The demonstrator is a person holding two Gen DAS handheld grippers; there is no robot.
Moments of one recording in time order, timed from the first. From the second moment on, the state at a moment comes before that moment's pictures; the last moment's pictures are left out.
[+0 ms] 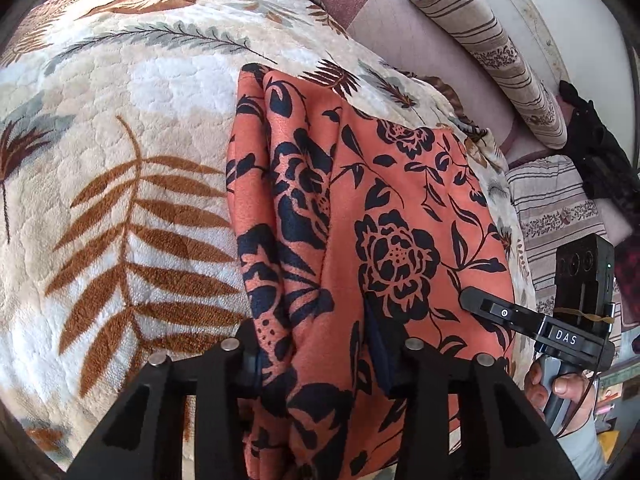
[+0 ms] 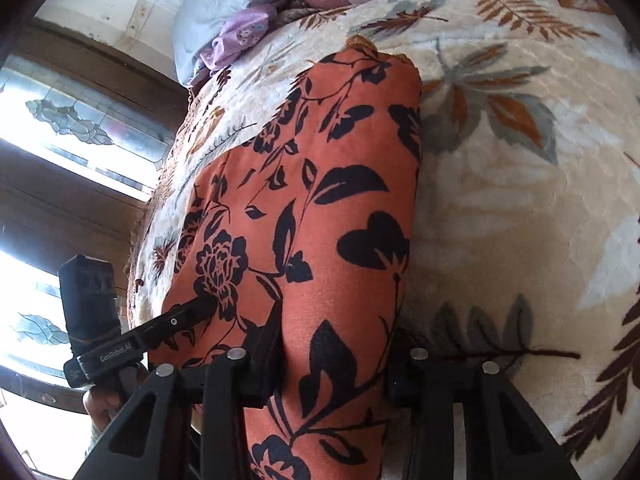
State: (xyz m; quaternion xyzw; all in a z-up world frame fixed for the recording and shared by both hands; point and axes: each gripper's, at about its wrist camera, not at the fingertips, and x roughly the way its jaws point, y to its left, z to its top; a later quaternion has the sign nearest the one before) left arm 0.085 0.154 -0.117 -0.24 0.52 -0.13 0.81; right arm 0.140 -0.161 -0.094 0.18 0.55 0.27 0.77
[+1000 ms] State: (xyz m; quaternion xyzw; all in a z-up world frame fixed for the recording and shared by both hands) left arm 0.146 0.021 -0.095 -0.14 0.53 -0.14 0.82; right arm 0.136 -0.344 -0.085 0.23 0.49 0.12 0.83
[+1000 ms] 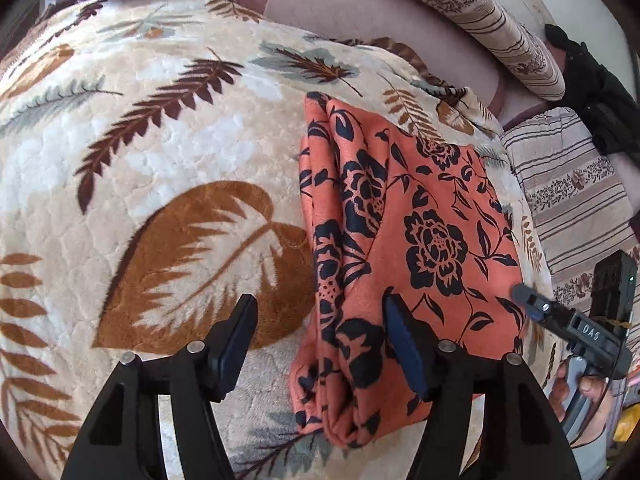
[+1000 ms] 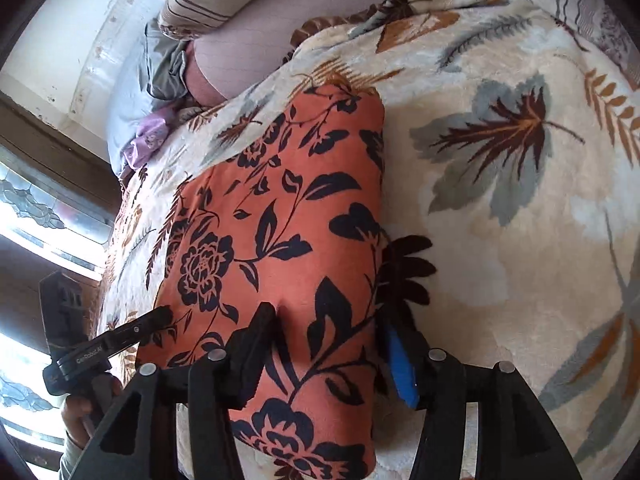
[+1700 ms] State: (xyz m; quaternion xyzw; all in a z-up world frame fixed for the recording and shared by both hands) left arm 0.052 0.021 -0.027 -0.05 0.45 -0.06 0.89; right arm 0.066 -0.292 -0.031 0.25 0.43 0.13 0.86
